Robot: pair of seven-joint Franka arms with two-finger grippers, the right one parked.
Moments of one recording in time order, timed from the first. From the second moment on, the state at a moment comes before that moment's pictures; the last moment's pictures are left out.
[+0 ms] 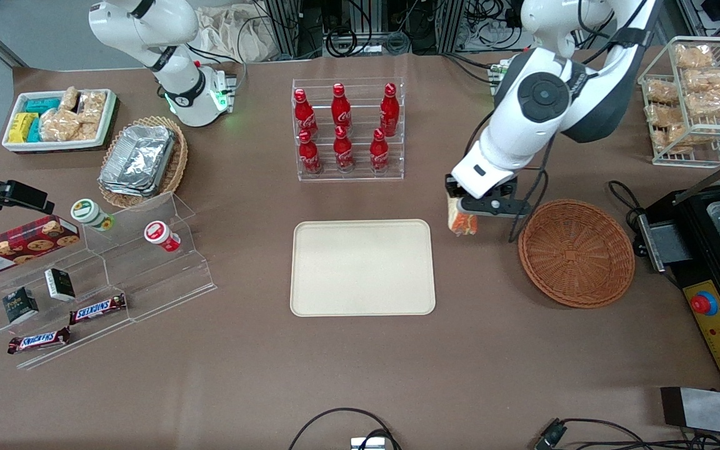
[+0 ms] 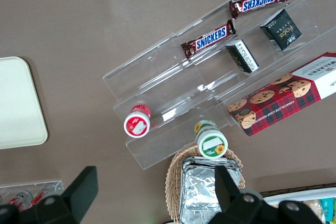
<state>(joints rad) 0.18 0.09 -0.75 -1.99 -0.05 2.08 -0.49</state>
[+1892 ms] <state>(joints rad) -0.04 0.77 -0.75 -1.64 0.53 2.11 -0.86</state>
